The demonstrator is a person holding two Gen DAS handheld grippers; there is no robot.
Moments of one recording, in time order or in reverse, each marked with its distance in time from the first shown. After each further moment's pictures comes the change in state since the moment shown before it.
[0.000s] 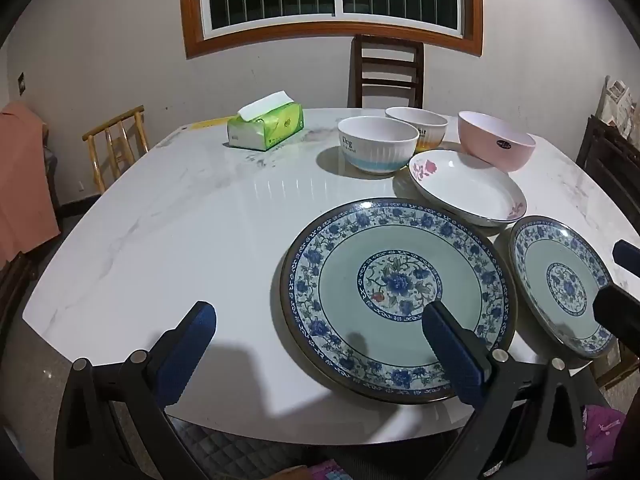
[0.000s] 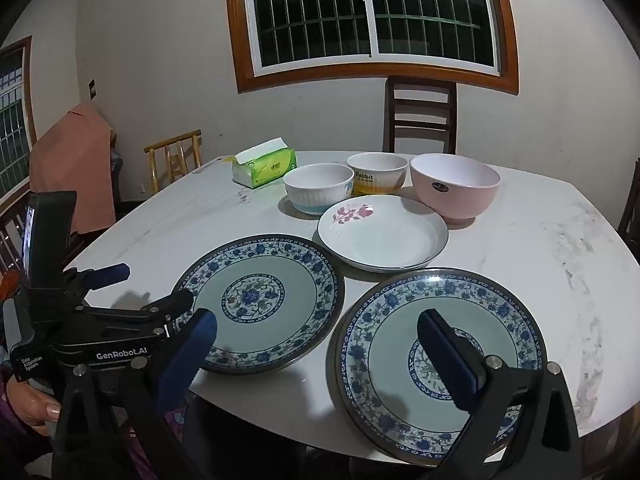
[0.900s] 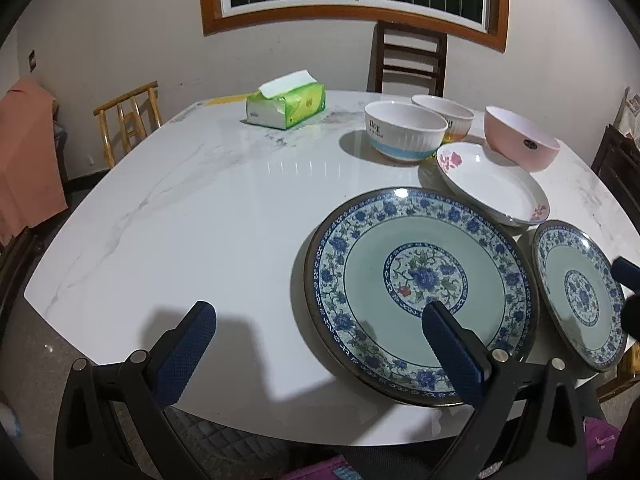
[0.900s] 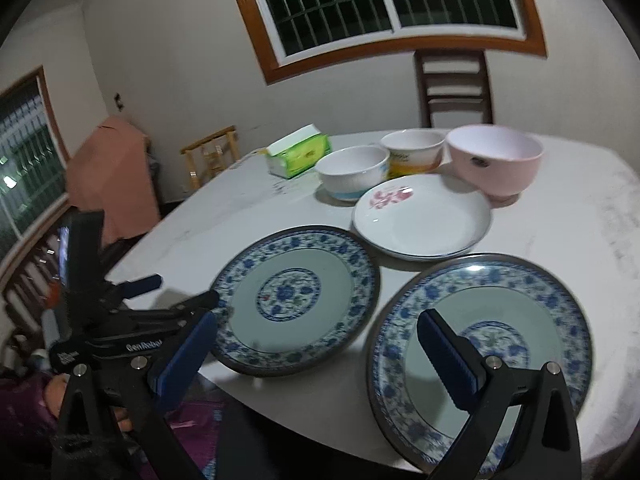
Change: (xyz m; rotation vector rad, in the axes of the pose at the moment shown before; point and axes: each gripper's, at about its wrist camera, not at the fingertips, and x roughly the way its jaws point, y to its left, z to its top) left arm 0.017 0.015 0.001 -0.054 0.084 0.030; right arm 0.024 -0.022 0.010 0.095 0.080 0.265
